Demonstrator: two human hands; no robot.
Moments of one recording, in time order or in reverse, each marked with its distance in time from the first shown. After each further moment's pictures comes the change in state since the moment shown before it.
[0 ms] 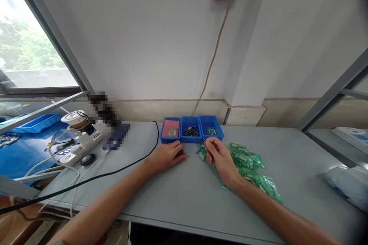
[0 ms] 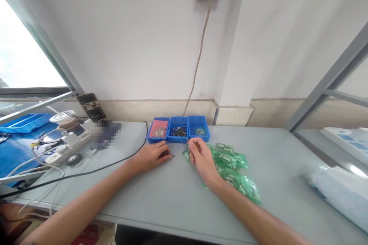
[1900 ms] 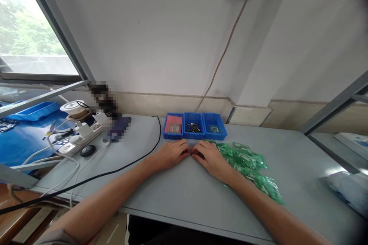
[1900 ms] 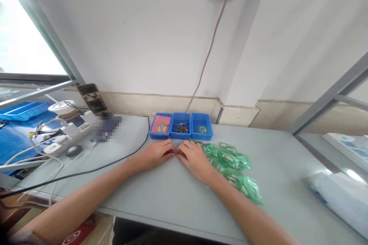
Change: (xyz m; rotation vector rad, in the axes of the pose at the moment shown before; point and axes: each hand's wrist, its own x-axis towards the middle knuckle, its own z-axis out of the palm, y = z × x) left_hand 0.000 0.007 0.007 -0.206 0.030 0.052; right_hand 0.016 0.017 0.001 -1.138 -0.435 -0.511
